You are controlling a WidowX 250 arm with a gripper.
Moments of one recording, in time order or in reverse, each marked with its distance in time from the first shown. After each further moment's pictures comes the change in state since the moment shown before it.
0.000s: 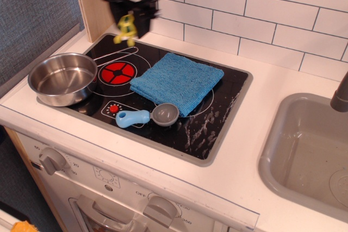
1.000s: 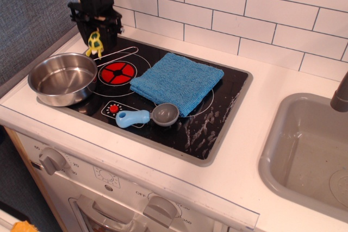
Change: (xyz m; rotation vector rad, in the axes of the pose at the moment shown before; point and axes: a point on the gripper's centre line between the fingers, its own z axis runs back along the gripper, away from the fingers) arm -0.008 0.067 -0.055 -0.012 0.085 0.114
